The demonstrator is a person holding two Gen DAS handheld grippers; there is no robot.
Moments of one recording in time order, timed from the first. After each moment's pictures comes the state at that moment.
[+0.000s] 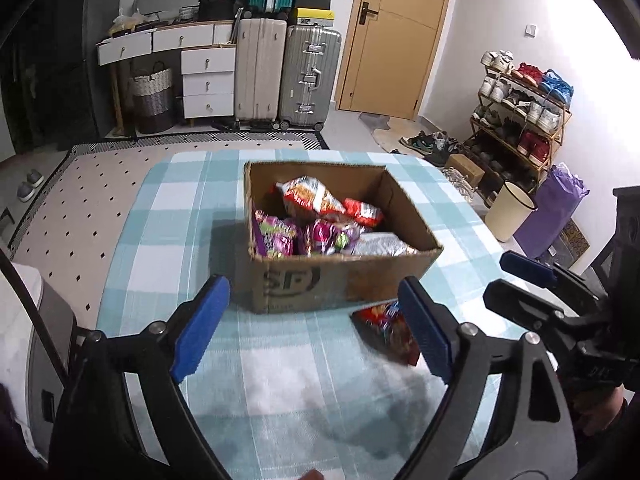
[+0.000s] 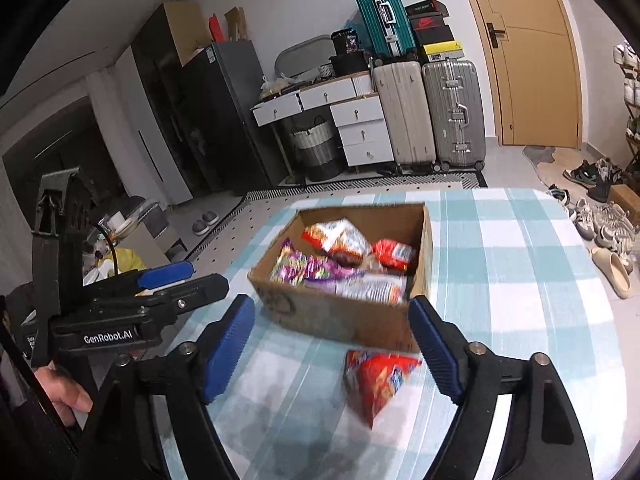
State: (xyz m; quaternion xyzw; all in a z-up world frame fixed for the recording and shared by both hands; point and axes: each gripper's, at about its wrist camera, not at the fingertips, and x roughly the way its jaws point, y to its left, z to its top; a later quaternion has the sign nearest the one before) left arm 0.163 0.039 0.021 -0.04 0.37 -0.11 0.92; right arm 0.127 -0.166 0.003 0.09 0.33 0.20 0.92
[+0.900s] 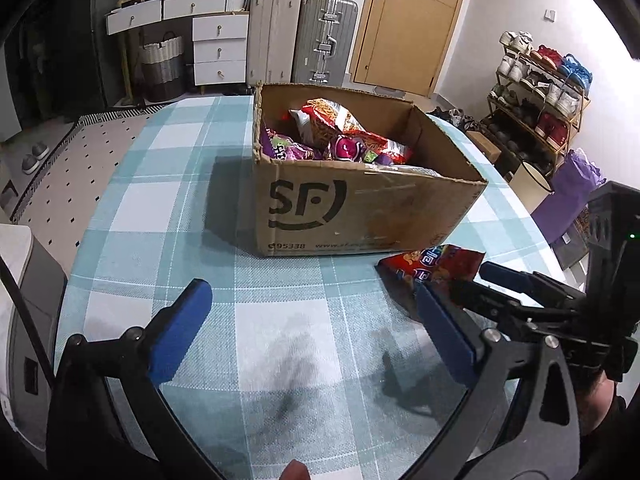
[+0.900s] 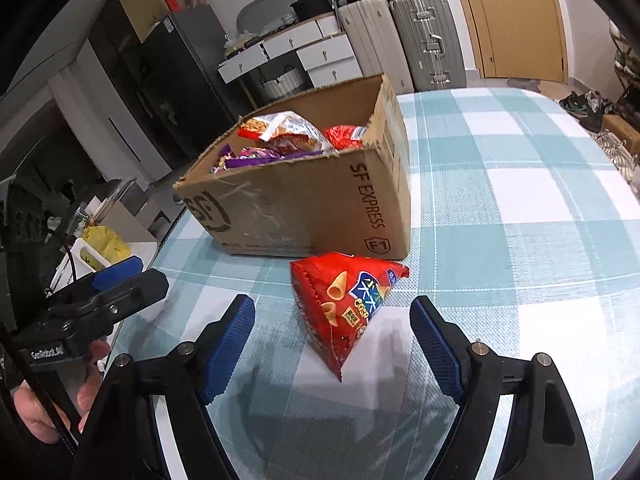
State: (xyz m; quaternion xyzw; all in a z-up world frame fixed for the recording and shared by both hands) left arm 0.170 0.033 -0.064 -0.04 0.42 -0.09 0.90; right arm 0.154 -0.171 -0.107 0.12 0.43 0.18 0.88
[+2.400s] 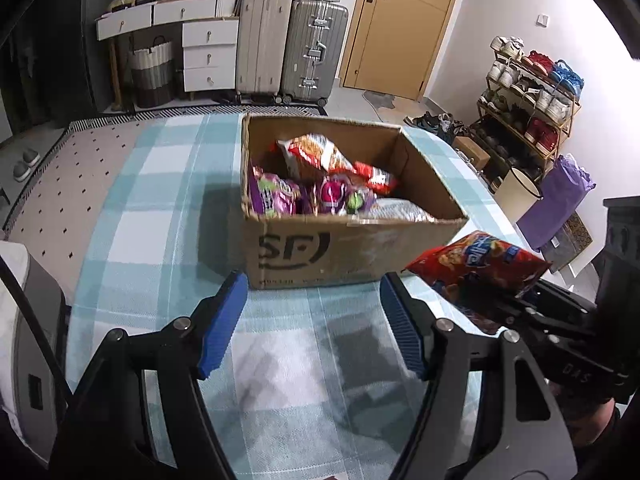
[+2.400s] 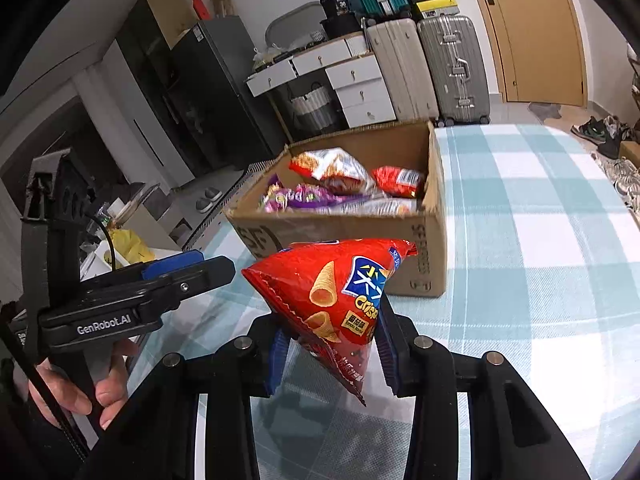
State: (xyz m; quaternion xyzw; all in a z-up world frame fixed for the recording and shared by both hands) left arm 0.192 0.036 -0.031 -0.05 0.41 -0.11 0.91; right arm 0.144 -0.162 -0.055 0.12 0.38 0.21 0.89
